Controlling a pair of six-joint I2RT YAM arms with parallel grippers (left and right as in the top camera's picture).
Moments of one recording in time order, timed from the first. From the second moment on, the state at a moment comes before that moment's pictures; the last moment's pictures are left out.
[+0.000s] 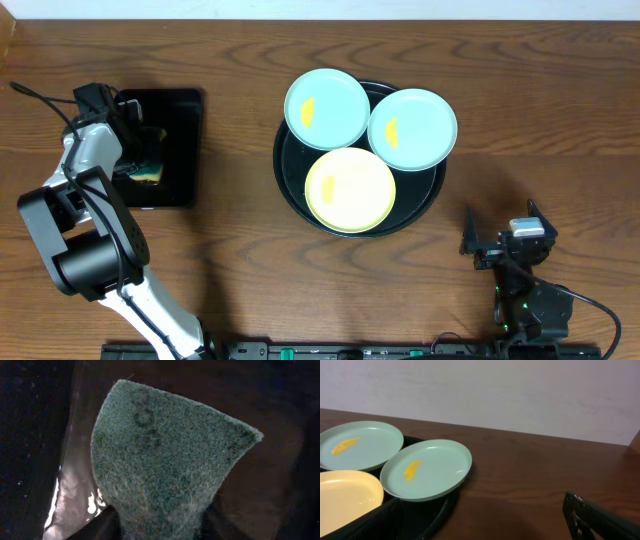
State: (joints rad) left arm 0.40 2.02 1.35 -0.58 0.07 0.11; right arm 0.02 0.01 0.01 -0.07 -0.06 -0.10
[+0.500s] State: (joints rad) left arm 0.40 1.95 1.35 -0.58 0.07 0.06; right arm 0.02 0.01 0.01 -0.07 -0.06 -0.10
